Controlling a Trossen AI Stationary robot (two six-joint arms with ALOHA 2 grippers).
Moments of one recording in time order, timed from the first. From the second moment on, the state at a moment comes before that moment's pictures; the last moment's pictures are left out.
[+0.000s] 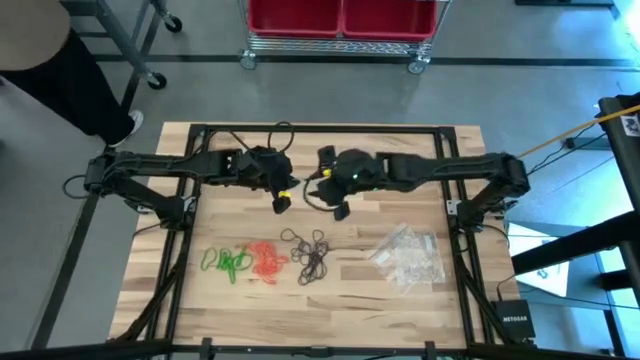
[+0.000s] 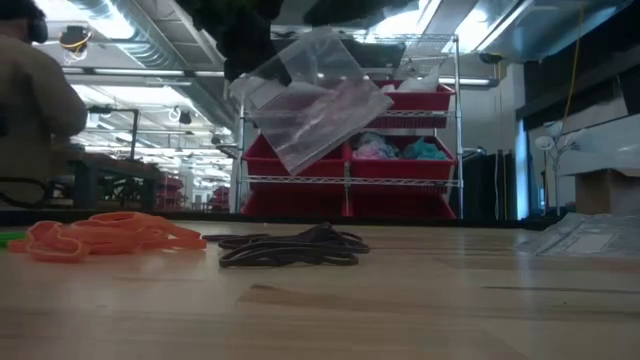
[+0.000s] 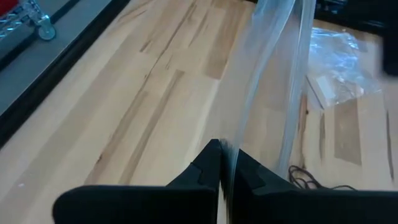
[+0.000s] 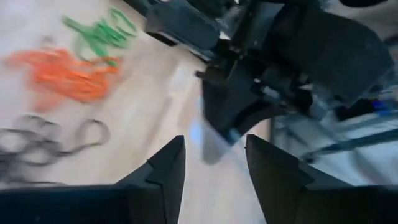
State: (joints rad) left arm 0.12 1.33 1.05 -0.40 -0.13 -0.16; right arm 0.01 1.63 1.46 -0.37 0.11 -0.67
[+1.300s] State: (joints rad) left arm 0.11 1.33 1.05 -0.39 -0.18 -0.15; right arm 0.03 1.83 1.60 -0.60 0.27 -0.59
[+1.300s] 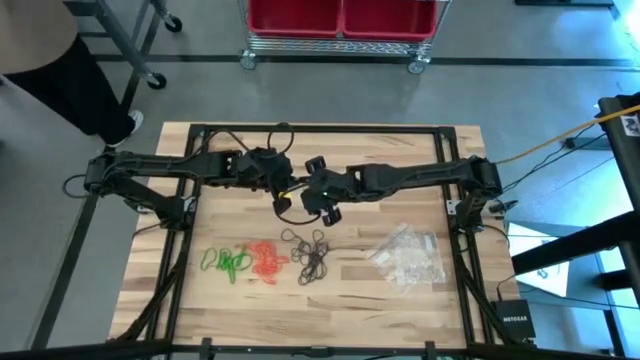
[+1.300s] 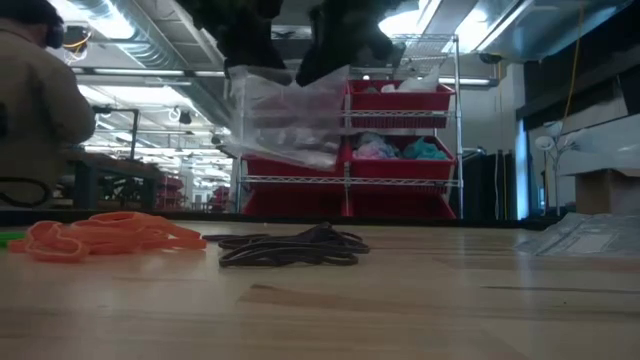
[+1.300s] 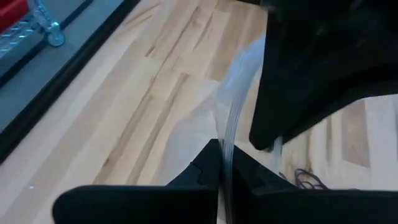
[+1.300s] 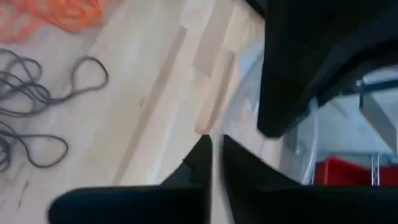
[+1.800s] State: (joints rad) left arm 0.11 1.33 1.05 -0.24 -0.50 0.00; right arm 0.03 1.85 1.60 -0.58 0.11 -0.39
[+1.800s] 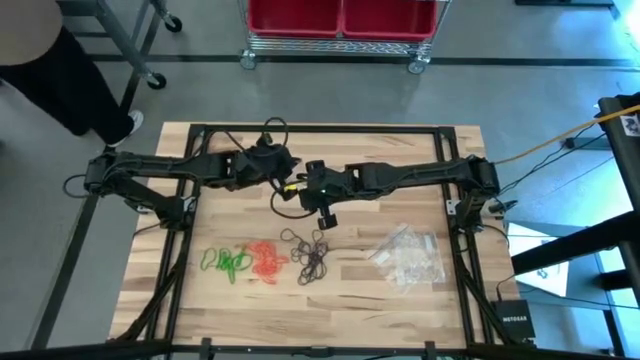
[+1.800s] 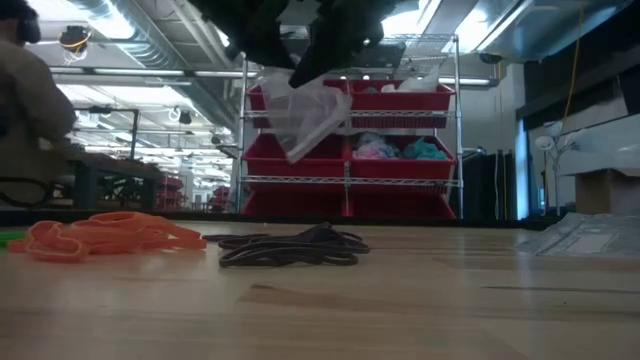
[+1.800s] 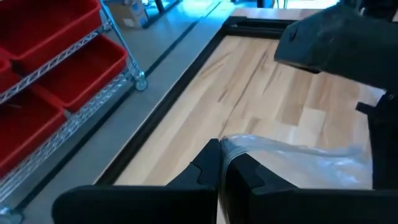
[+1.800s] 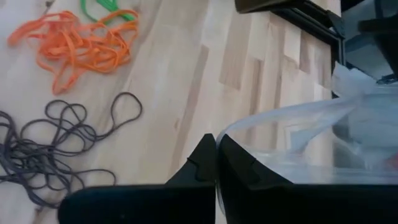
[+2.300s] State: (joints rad) left arm 0.06 1.33 1.05 -0.28 -0.53 -0.02; right arm 0.04 1.86 1.61 -0.58 0.00 -0.30
